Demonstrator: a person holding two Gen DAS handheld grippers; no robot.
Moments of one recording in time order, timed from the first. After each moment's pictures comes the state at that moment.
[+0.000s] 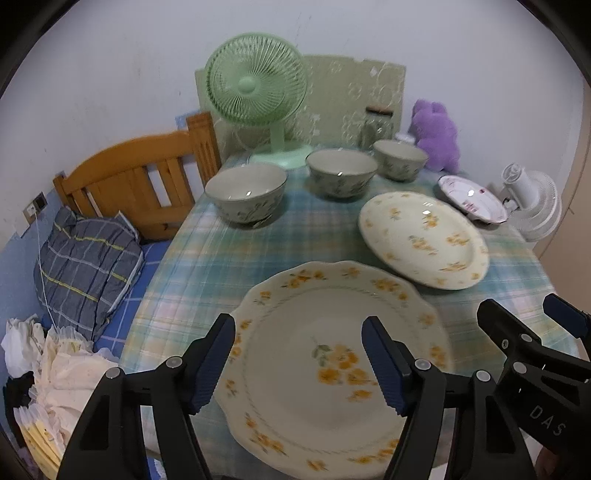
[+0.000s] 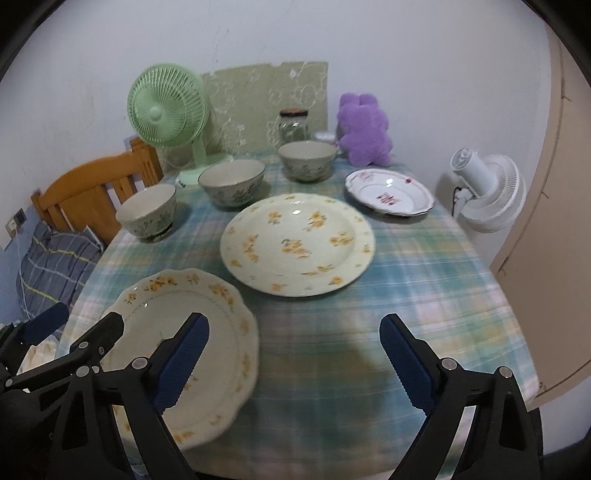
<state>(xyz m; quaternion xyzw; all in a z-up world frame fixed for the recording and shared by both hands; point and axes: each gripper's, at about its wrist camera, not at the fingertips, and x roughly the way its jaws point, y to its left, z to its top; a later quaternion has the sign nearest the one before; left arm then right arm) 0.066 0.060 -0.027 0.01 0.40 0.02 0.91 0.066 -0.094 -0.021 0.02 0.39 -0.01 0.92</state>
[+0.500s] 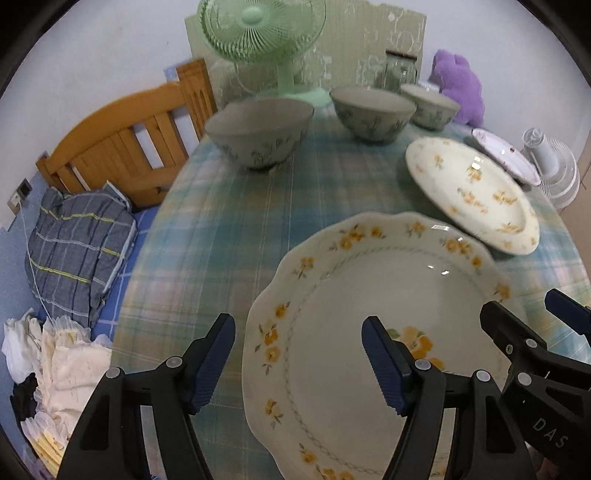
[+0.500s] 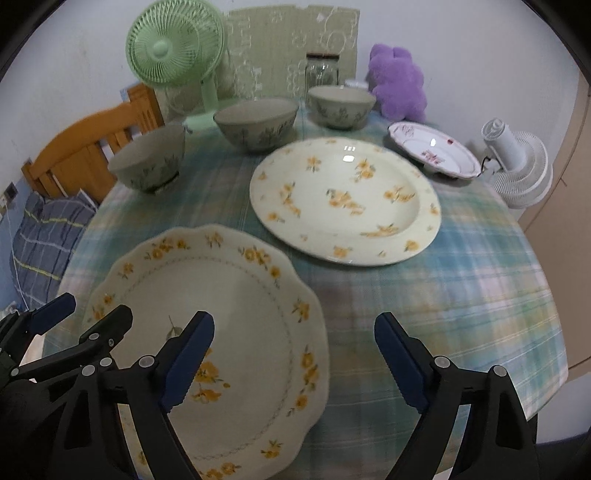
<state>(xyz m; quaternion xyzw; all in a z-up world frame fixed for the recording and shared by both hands) 0.111 0.094 -0.082 0.02 0.49 0.02 0.87 0.111 -0.044 -0.071 0.01 0.47 -0.01 0.88</state>
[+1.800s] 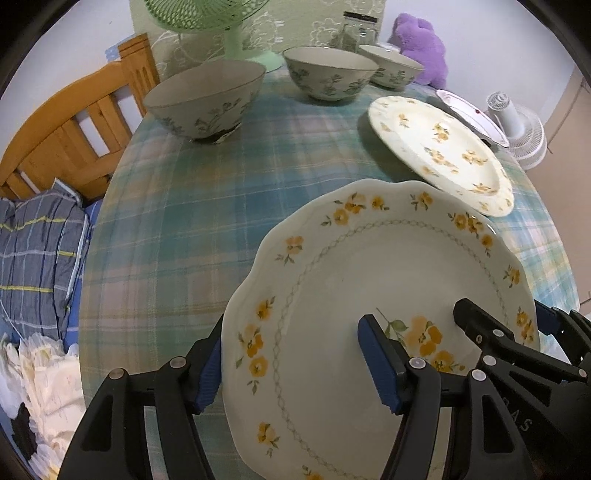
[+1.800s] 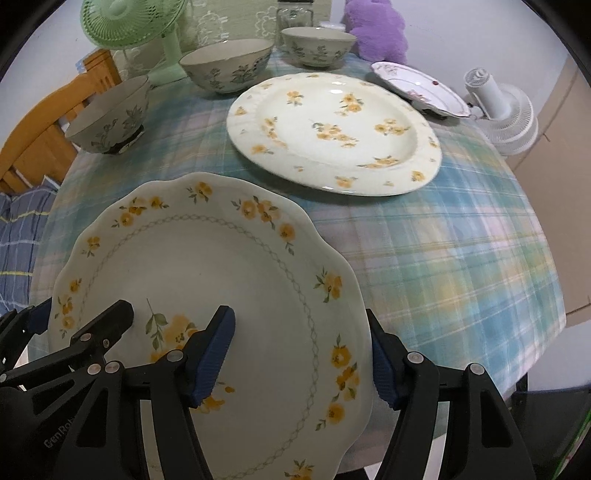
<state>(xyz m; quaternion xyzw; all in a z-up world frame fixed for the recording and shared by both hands) 0.125 0.093 -0.090 0.03 0.55 -0.09 0.83 0.117 -0.033 -0.096 0.03 0.55 -0.08 0.83</state>
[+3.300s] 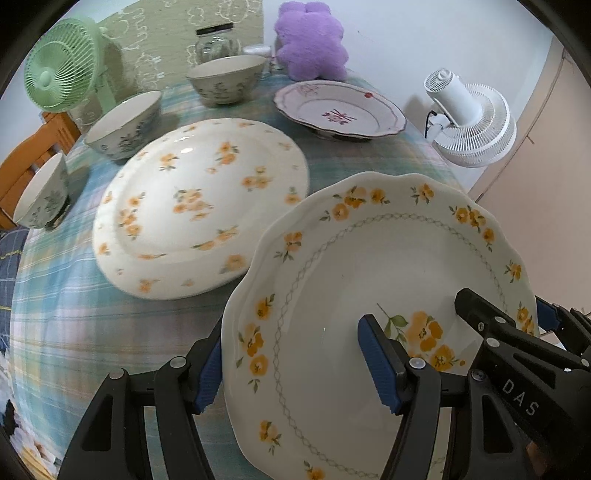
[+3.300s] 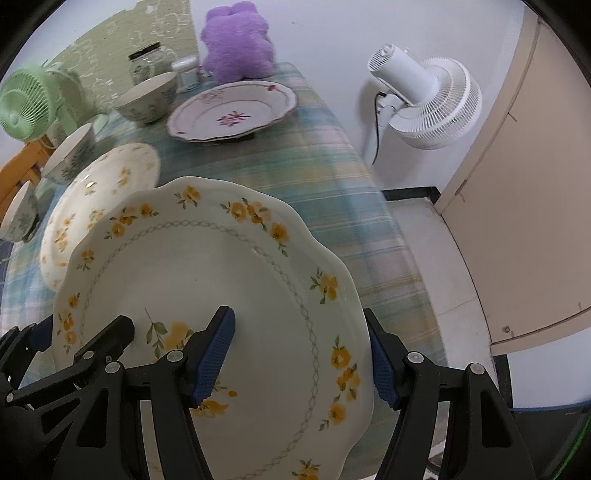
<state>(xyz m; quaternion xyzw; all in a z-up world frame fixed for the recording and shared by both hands) 0.152 -0.184 -0.084 0.04 0.54 -0.09 0.84 0.124 -0.318 -0.079 0.06 0.53 -0.10 0.84</state>
